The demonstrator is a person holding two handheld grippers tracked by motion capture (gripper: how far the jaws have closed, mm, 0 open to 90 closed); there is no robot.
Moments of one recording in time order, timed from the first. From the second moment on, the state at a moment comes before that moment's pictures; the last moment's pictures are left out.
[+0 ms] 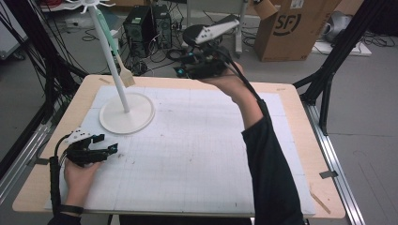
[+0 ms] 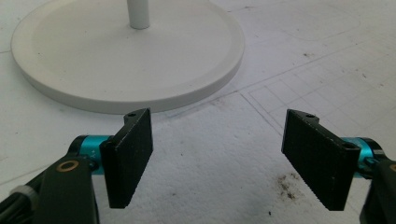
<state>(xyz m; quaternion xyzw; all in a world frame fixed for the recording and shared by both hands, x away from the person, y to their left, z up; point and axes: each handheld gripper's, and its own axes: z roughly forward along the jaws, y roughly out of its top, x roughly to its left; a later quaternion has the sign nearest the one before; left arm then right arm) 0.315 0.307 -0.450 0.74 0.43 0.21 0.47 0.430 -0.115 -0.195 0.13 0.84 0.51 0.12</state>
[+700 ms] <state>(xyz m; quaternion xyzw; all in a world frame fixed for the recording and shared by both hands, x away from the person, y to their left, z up) 0.315 0.308 -0.450 0.74 0.44 0.21 0.47 0.352 -0.275 -0.343 0.23 0.80 0.54 0.11</state>
